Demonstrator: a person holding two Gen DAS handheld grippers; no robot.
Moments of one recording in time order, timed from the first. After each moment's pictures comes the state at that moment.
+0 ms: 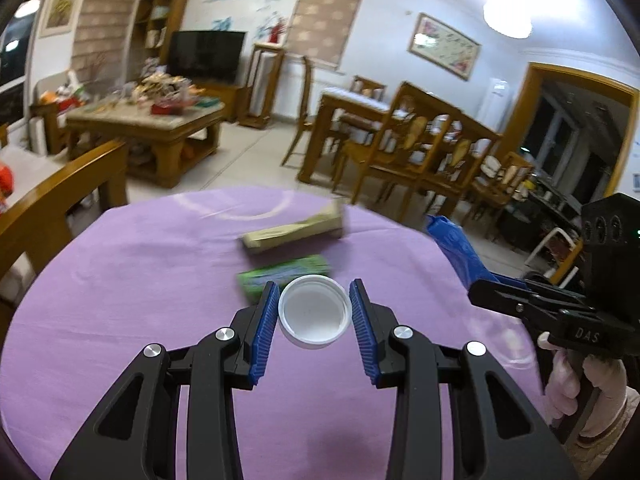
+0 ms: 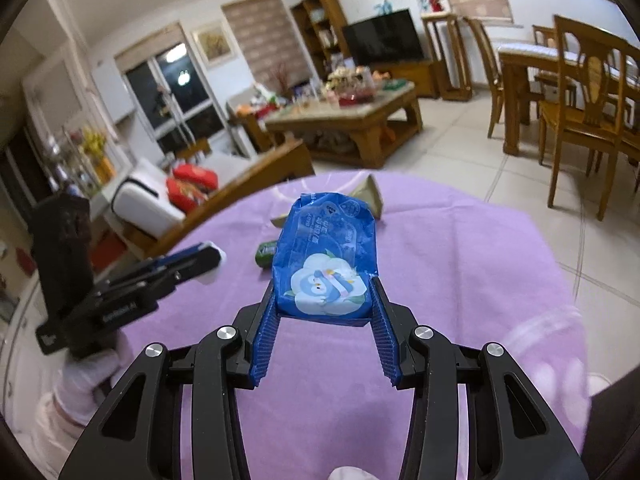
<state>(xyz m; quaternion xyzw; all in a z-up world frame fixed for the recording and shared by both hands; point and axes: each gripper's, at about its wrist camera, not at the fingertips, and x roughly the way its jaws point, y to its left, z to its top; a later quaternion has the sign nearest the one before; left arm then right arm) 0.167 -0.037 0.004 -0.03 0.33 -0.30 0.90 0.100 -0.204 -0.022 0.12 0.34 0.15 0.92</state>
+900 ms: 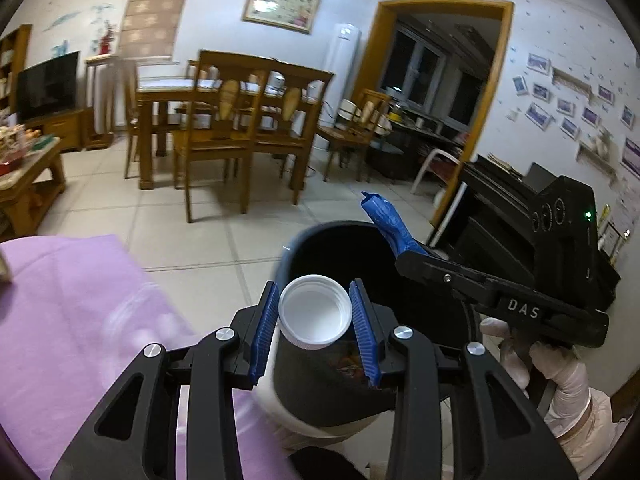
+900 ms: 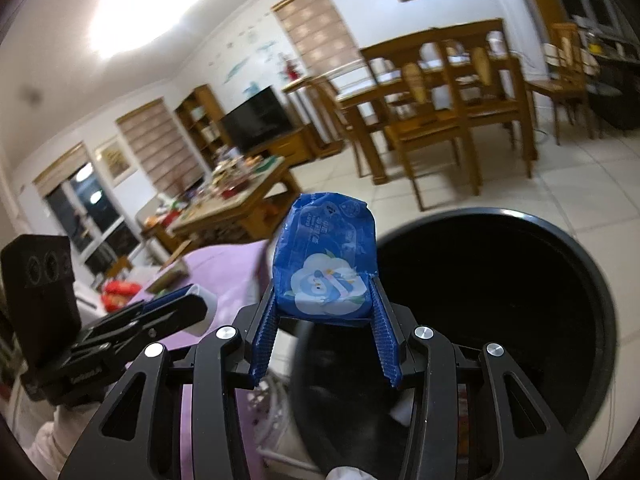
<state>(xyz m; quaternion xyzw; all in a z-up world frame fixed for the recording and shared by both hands) 0.034 -0.322 0.004 0.06 0.31 -0.52 0.79 -0.154 -0.506 -0.027 0.25 0.24 -0.07 0.94</state>
